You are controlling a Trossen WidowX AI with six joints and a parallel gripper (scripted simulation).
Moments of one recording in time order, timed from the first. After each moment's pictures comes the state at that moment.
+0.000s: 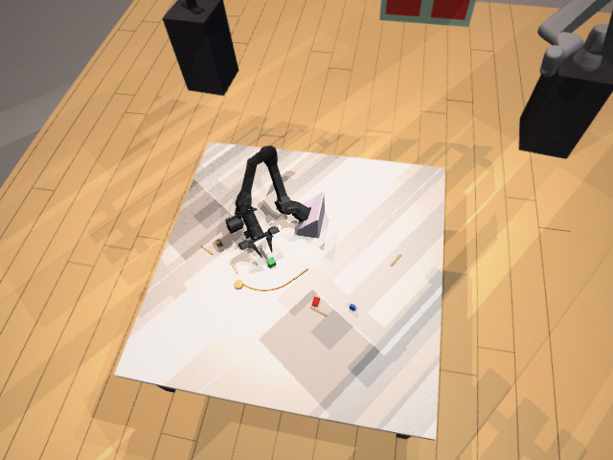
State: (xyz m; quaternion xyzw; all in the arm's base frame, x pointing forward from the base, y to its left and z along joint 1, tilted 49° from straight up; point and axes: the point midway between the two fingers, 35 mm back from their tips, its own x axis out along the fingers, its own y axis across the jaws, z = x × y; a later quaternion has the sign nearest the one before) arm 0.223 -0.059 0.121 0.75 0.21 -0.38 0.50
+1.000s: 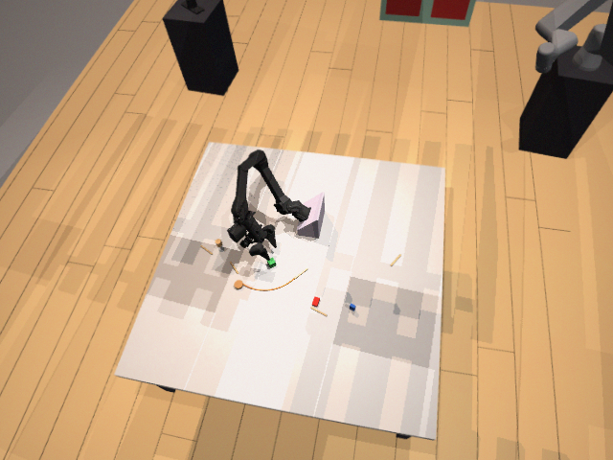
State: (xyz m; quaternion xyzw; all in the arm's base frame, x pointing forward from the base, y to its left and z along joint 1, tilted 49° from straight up) arm 0.217 -0.049 0.104 0.43 0.42 -0.37 0.71
